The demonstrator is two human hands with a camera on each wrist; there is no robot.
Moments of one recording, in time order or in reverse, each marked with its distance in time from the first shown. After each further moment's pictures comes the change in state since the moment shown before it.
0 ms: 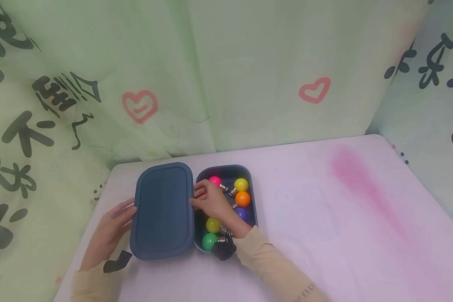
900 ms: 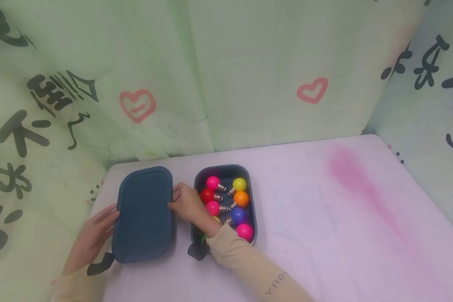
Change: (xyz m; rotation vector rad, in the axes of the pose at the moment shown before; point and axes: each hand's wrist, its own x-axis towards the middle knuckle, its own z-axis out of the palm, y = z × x) left_hand 0.003 -0.006 -0.043 -0.025 0.057 -0.082; right_hand 0.021 -0.015 0.049 -0.128 -0.044 -0.006
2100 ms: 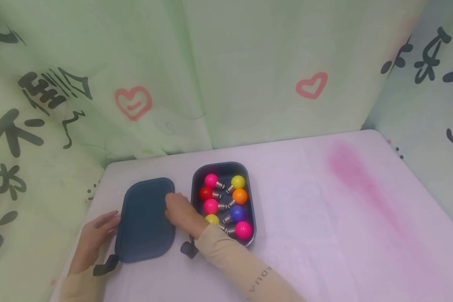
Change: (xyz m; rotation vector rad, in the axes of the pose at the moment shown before) left_hand 0.011 -0.026 -0.003 0.219 0.171 0.021; right_hand 0.010 -0.002 0.025 -0.483 -0.146 0.033
